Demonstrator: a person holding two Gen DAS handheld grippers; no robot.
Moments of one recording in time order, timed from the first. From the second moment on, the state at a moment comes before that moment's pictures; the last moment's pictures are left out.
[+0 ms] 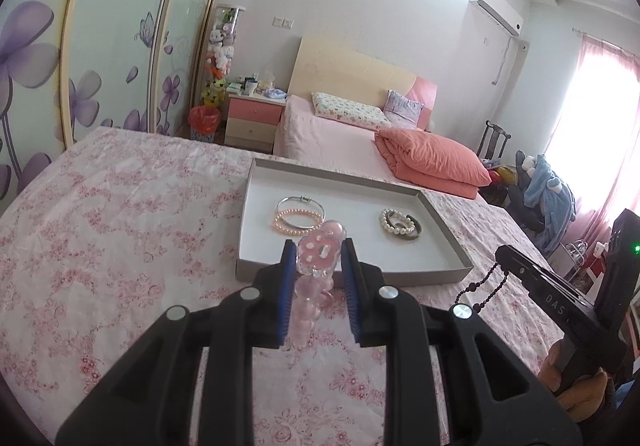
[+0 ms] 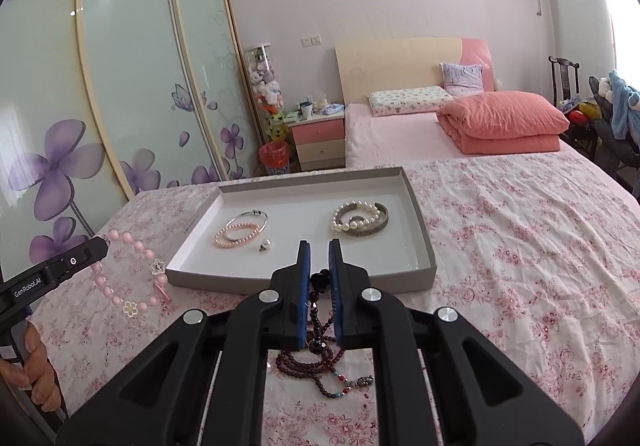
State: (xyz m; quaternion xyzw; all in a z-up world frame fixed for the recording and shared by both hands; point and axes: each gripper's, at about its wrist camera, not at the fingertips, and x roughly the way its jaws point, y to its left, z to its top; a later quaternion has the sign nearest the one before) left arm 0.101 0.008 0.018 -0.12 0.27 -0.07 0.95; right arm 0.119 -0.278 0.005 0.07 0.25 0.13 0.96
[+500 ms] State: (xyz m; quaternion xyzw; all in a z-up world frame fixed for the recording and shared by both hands) left arm 0.115 -0.008 0.034 -0.07 0.25 -0.06 0.96; right arm 0.125 -0.265 0.032 0.05 0.21 0.14 0.97
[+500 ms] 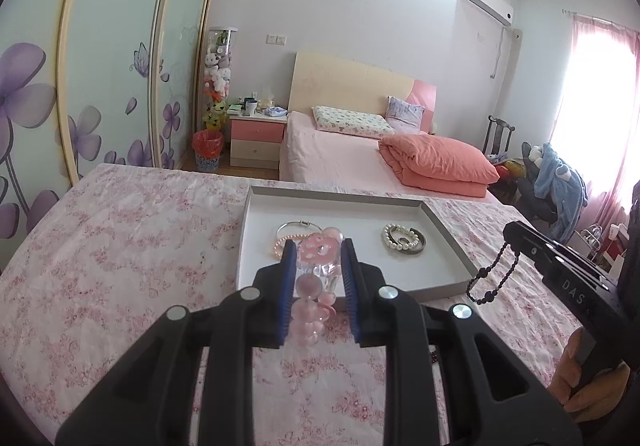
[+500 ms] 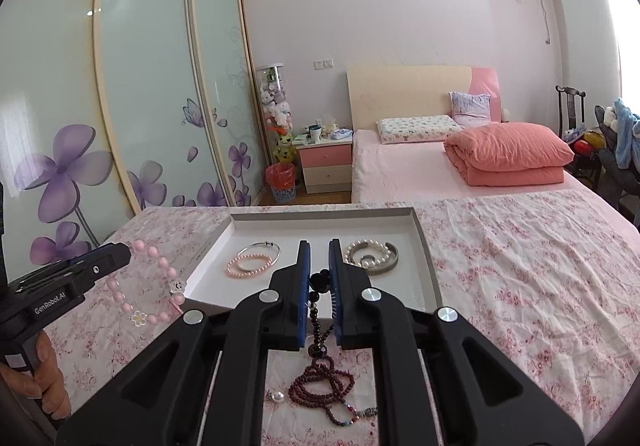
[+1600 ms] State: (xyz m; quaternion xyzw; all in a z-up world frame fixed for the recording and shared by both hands) left arm 0.255 -0.015 0.004 -0.05 0.29 -0.04 0.95; right arm 0.256 -0.255 -0.012 0.05 0.28 0.13 0.95
